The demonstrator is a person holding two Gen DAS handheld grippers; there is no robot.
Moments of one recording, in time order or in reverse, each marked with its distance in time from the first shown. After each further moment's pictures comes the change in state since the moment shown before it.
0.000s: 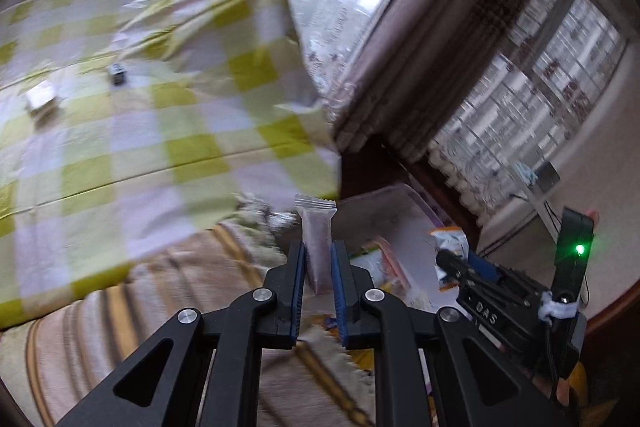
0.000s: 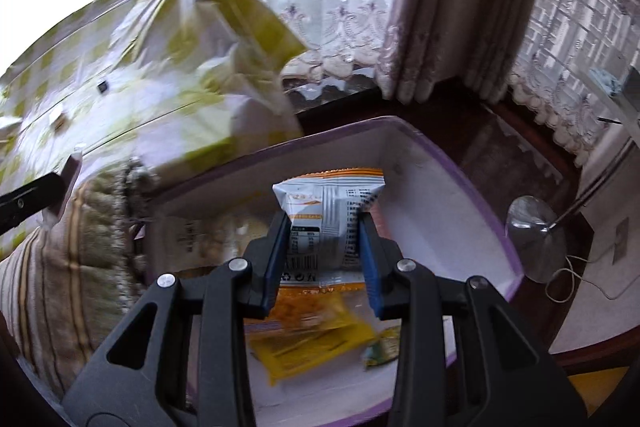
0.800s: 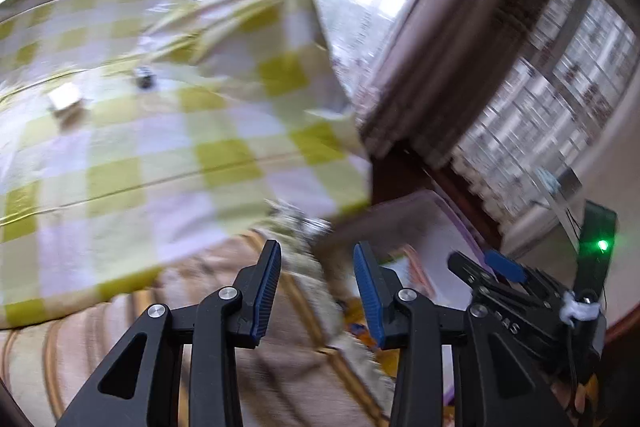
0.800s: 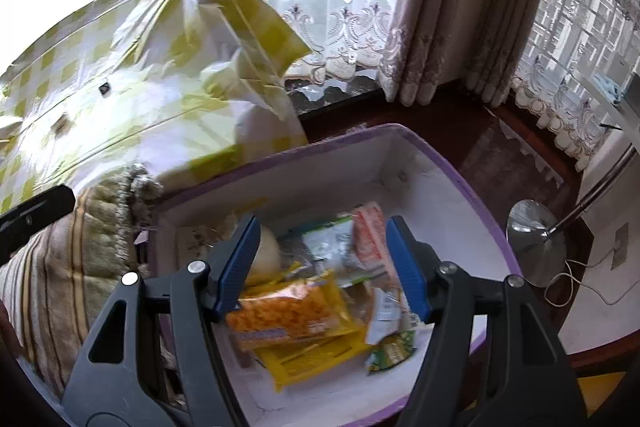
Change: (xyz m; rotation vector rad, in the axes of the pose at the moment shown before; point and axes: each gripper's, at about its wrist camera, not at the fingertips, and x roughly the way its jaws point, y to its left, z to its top) left arm -0.011 0.024 0.001 -0.054 -0.041 0.119; right arm 0.005 0.013 0.010 -0.022 0.003 0.026
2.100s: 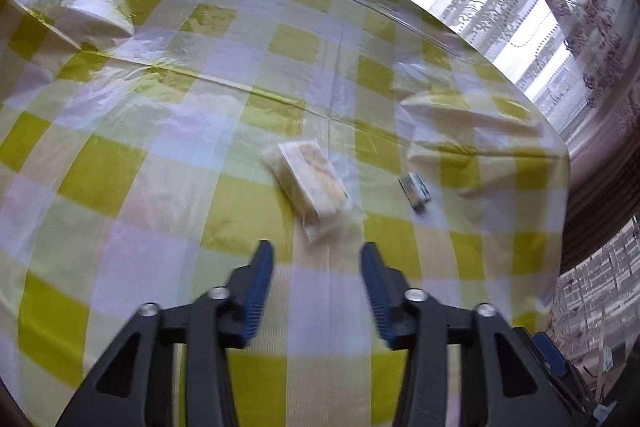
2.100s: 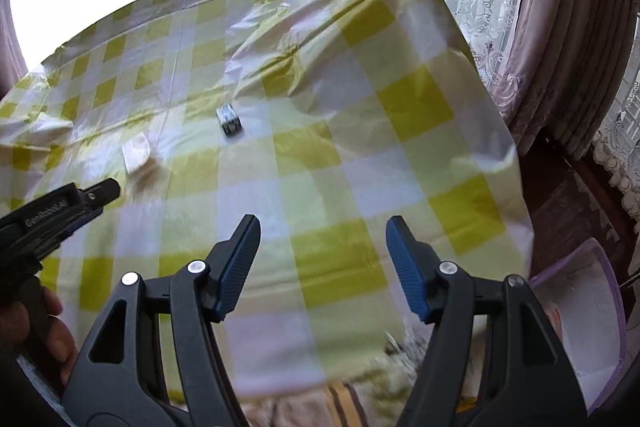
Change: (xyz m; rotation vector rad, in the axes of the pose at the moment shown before) left arm 0.012 0.231 0.093 -0.426 -0.151 0.328; right arm 0.063 0.224 0.088 -0.115 -0.051 0.197
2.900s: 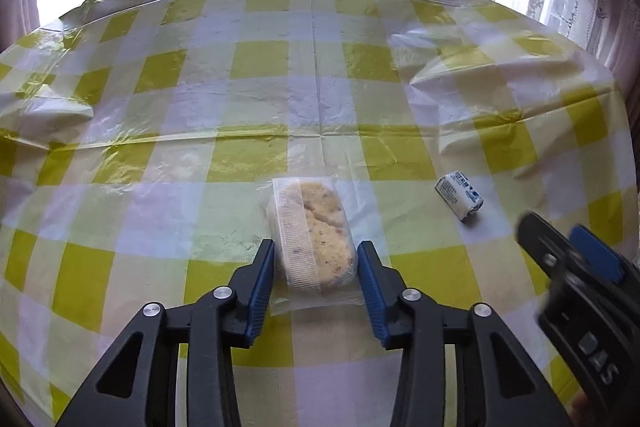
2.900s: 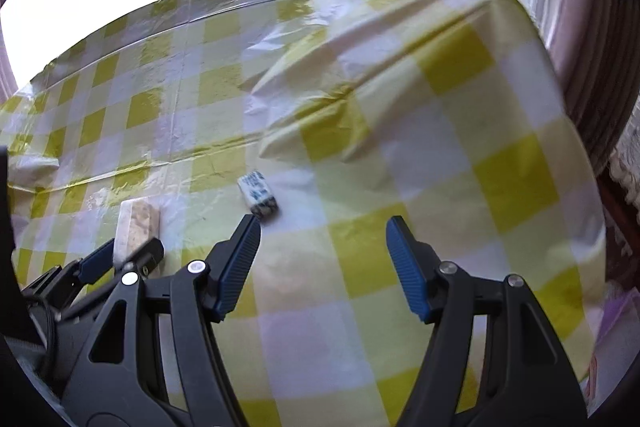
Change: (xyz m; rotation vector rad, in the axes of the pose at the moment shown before) left arm 0.052 -0.034 0.020 0.294 -0.020 0.194; right arm 0.077 0.053 0.060 -0.013 -0.055 0.028
